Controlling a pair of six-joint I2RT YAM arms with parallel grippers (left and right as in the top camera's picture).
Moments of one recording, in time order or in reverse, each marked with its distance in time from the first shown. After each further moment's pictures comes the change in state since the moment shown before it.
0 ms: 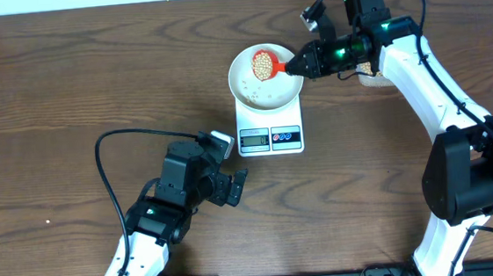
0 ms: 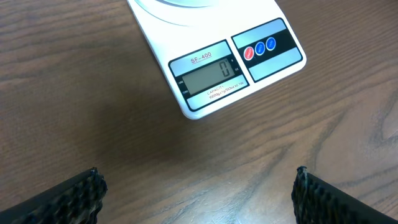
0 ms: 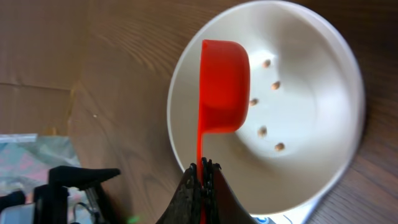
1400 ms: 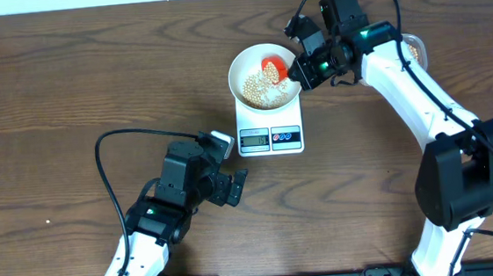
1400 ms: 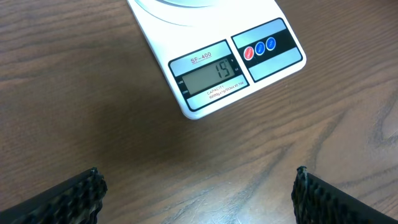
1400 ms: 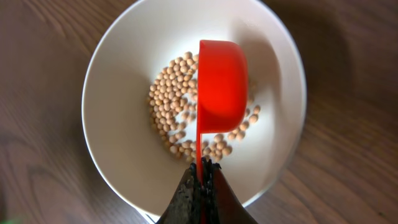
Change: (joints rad) left arm 0.000 0.000 0.000 0.000 0.000 0.000; right arm 0.093 -0.012 0.000 -0.024 0.357 -0.249
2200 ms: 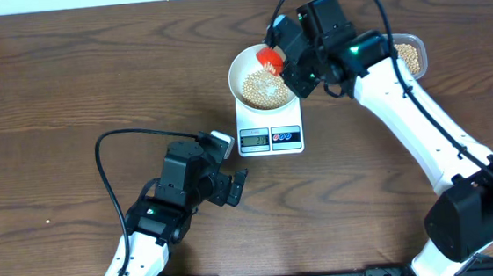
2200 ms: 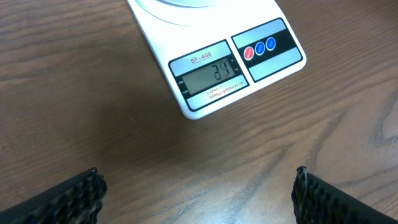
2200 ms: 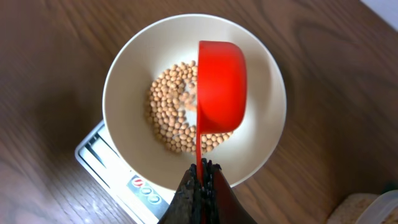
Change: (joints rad) left arm 0.000 0.000 0.000 0.000 0.000 0.000; right arm 0.142 -0.145 0.001 -0.042 0.283 -0.162
